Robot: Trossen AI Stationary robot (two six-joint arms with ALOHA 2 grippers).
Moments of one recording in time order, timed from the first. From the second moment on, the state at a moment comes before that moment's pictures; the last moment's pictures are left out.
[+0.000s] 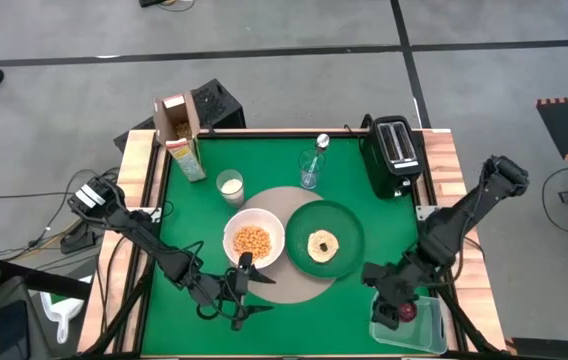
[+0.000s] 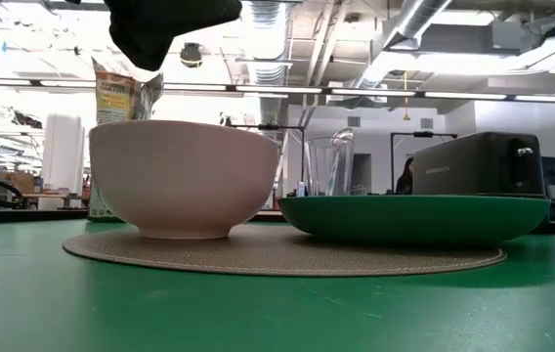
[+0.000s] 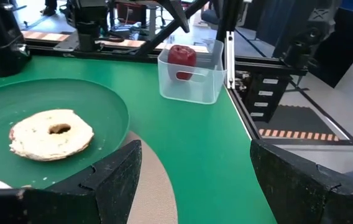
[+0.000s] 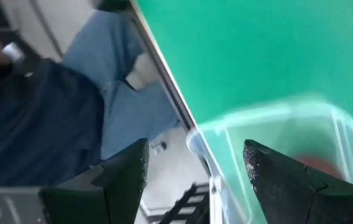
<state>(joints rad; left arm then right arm) -0.63 1.64 0.78 0.55 -0.51 -0.29 0.72 1.35 1.10 -0.69 -0.16 1.28</state>
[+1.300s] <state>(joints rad) -0.63 1.64 0.78 0.54 -0.51 -0.27 1.02 1.46 1.13 -1.11 -0.10 1.78</state>
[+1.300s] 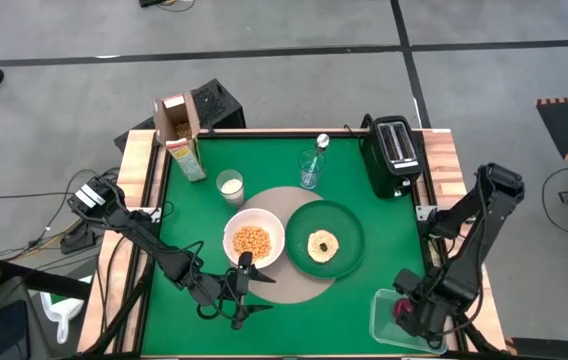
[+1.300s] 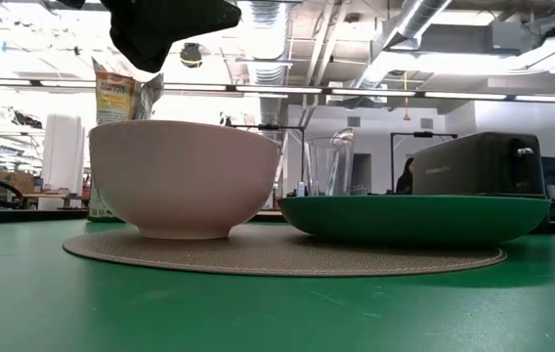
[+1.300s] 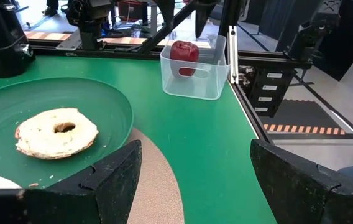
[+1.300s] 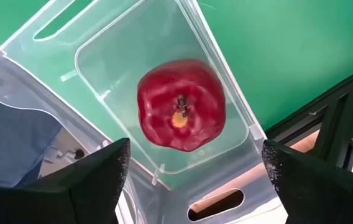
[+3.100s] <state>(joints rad) -0.63 1.64 0.78 0.54 -0.52 -0.28 0.92 1.66 1.13 -1.06 -0.21 1.61</state>
